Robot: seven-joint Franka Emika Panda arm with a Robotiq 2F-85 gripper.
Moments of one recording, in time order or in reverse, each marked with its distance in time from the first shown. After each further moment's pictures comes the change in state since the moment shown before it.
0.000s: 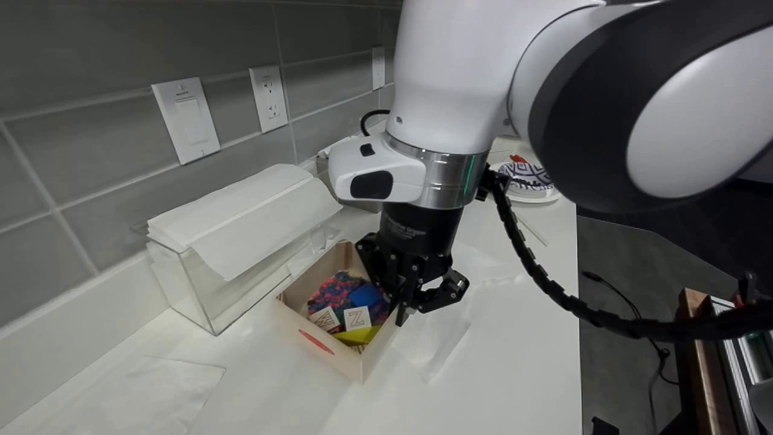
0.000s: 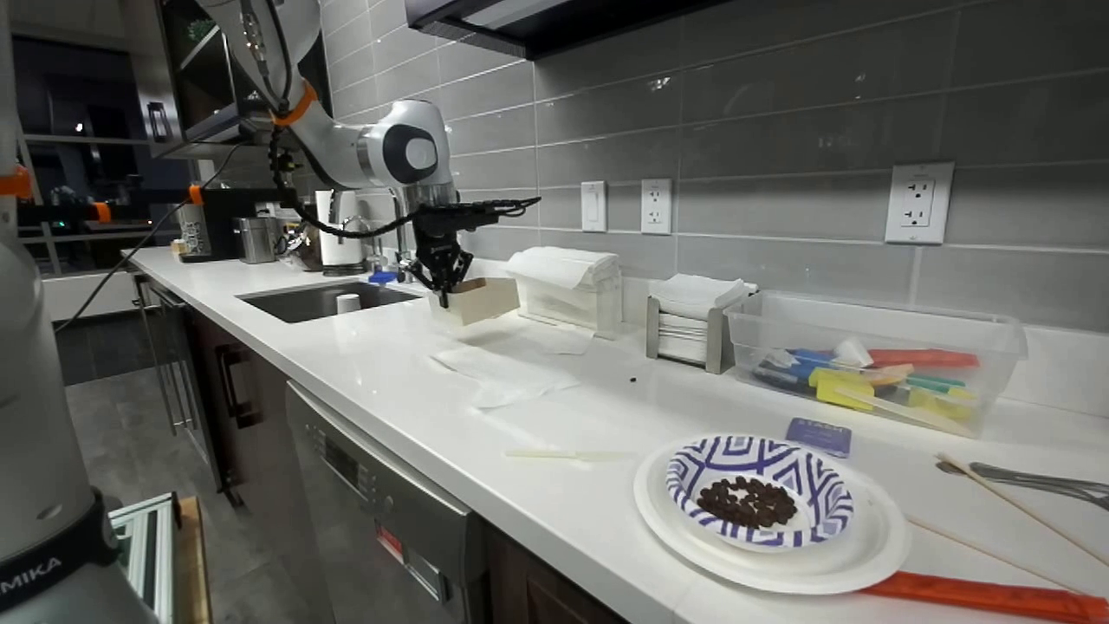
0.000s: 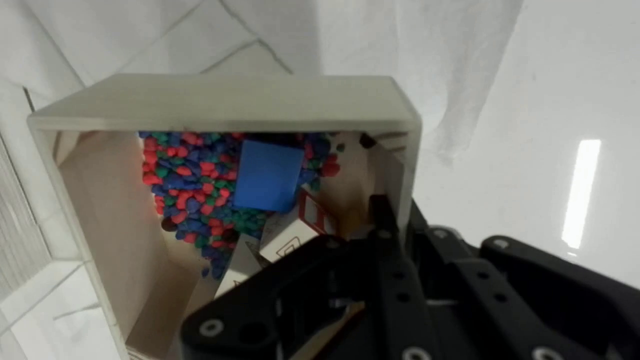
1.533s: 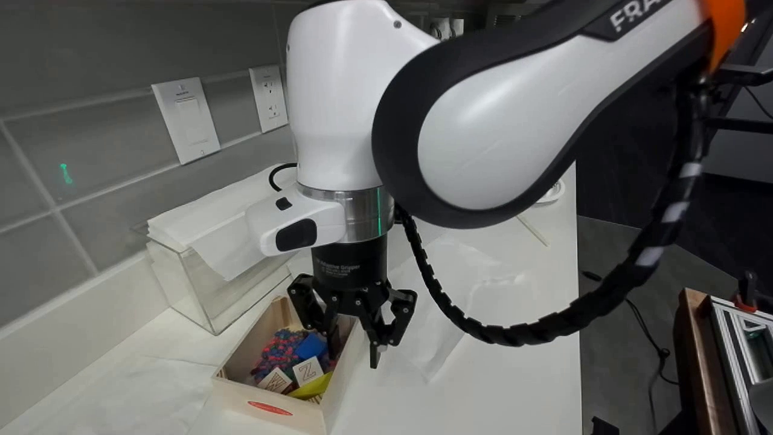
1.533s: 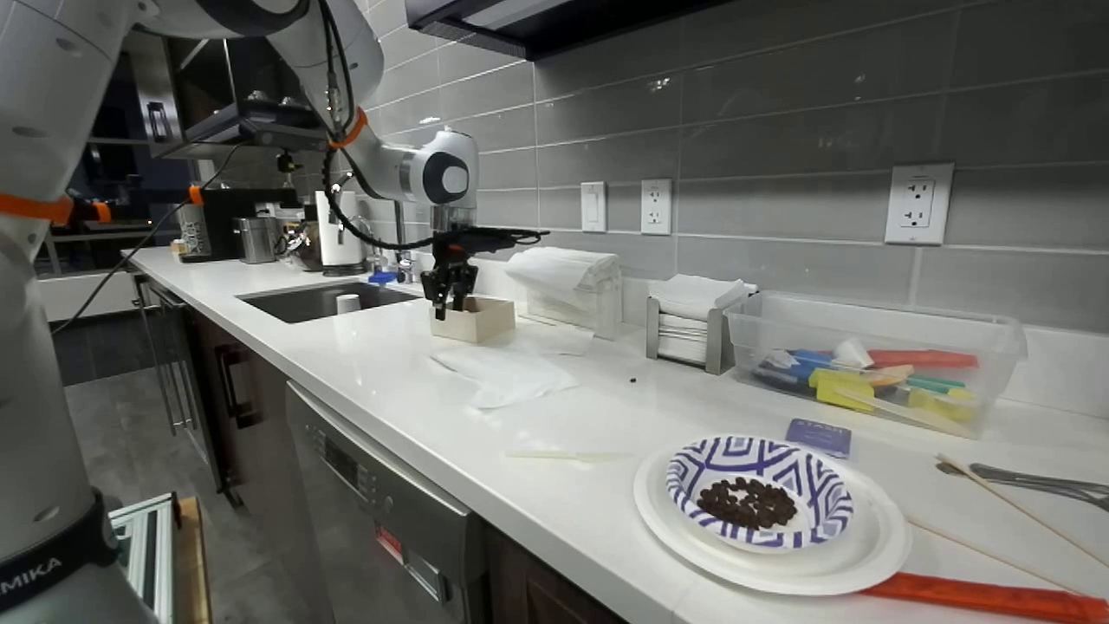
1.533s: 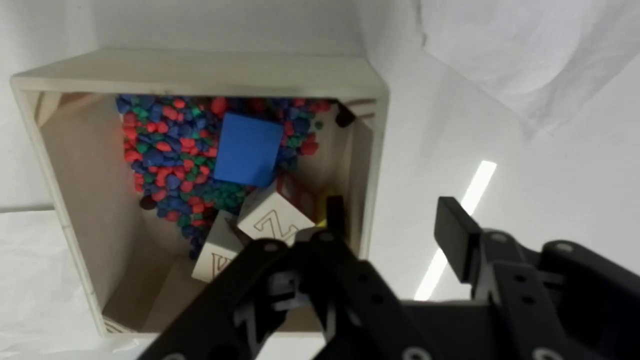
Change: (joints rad) arm -0.039 0.274 0.074 0.310 0.053 -0.180 -0.340
